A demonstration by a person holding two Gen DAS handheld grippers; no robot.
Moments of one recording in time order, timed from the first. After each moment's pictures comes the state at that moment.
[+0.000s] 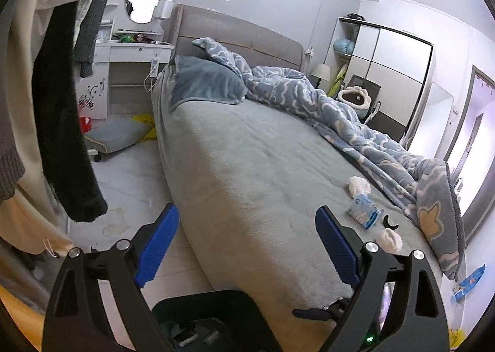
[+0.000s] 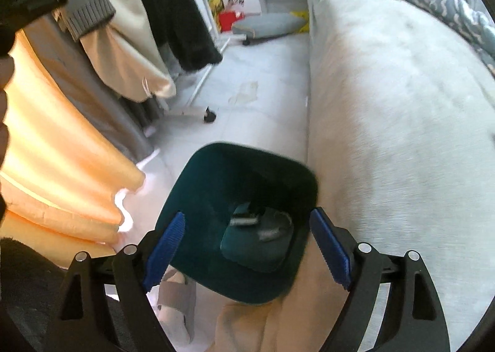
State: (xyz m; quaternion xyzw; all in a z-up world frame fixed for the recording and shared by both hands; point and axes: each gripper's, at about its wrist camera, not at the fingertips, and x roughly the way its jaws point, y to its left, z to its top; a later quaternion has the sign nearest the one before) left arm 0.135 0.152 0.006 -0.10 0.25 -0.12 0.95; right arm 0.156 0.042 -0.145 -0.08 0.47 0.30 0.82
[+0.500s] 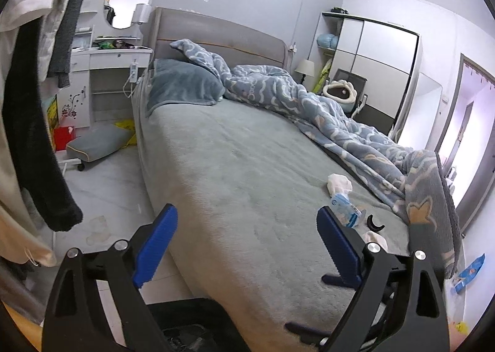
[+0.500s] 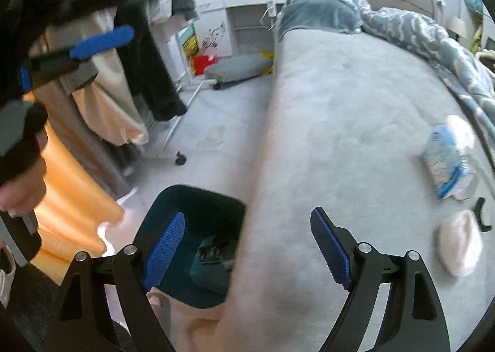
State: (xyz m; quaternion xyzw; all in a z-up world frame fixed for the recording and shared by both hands) left arm 0.151 0.086 0.008 -0.08 0.25 -0.15 0.95; right arm 0.169 -0.045 -0.091 -0.05 0.40 0.25 0.88
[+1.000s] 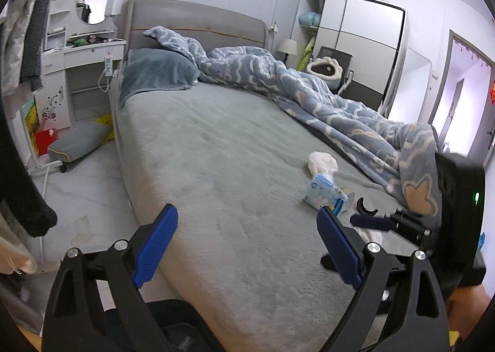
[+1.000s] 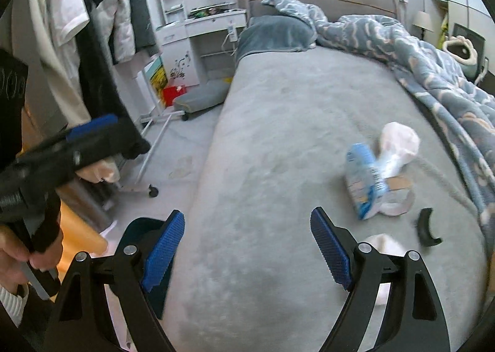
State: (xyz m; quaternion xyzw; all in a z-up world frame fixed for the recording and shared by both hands) left arm 0.180 0.020 -0.015 -0.04 0.28 -0.19 0.94; right arm 0.201 -0.131 -0.063 -0.01 0.36 0.20 0.91
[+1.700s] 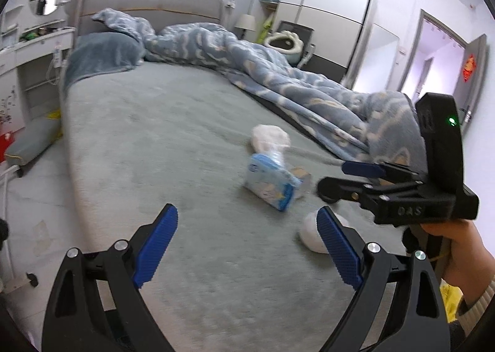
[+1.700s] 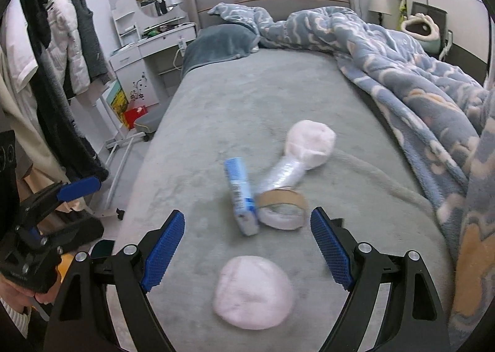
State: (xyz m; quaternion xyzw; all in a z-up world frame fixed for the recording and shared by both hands) left arm 0.212 -0.065 -0.046 -0.03 0.32 -0.29 0.90; right arm 0.238 -0.243 -0.066 0.04 0.36 0.13 0.92
